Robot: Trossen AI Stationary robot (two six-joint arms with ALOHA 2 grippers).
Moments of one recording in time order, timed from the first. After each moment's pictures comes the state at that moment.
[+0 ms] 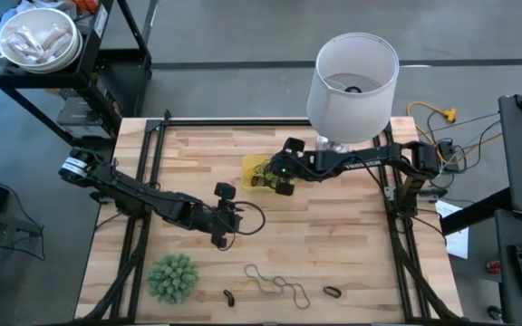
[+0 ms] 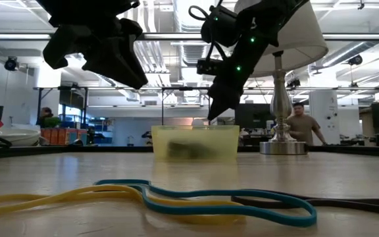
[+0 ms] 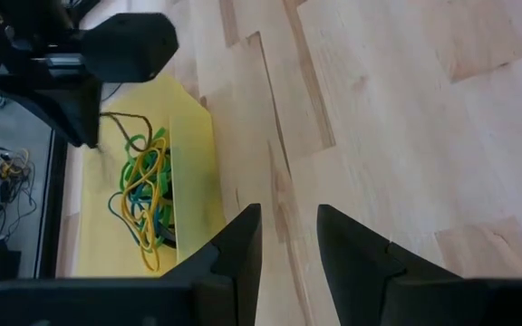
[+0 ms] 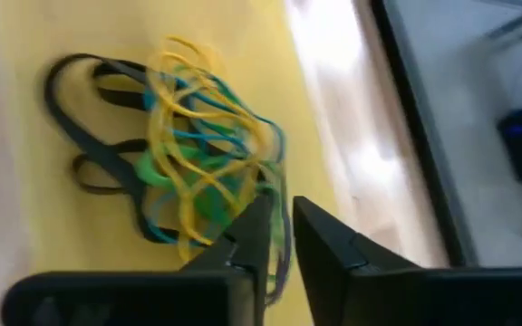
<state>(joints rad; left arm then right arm) -0.34 1.41 0.90 -0.32 -0.51 0.19 -0.15 1.79 1.18 -0.35 0.43 -0.12</state>
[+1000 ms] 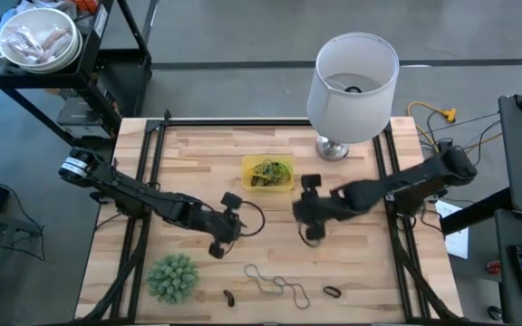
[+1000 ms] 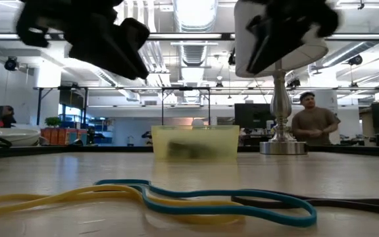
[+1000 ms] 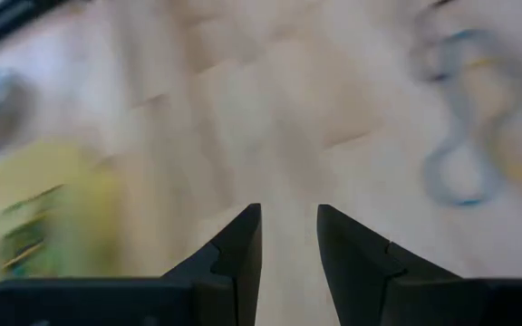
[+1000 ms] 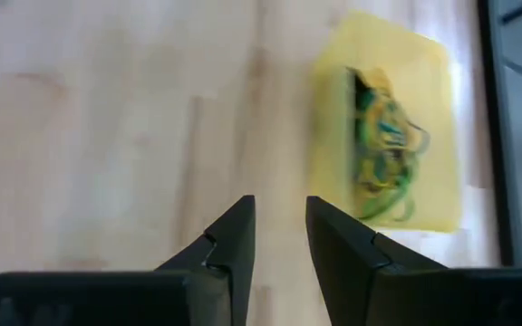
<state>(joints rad) -0.34 1.41 0.87 -0.19 -0.23 0.19 0.28 1.51 1.14 -0.68 0.41 0.01</state>
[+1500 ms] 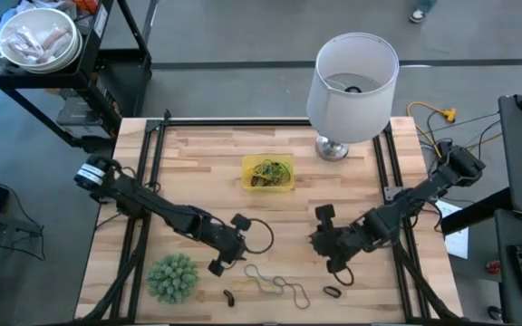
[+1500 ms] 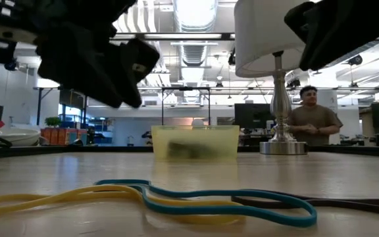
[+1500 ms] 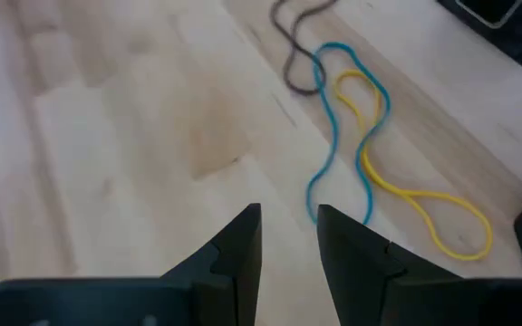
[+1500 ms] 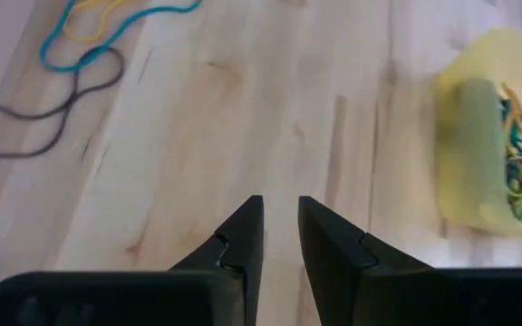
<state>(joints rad) -0.39 1.59 0.85 0.01 0.00 0.16 0.57 1.45 0.97 -0.56 0.42 0.21</state>
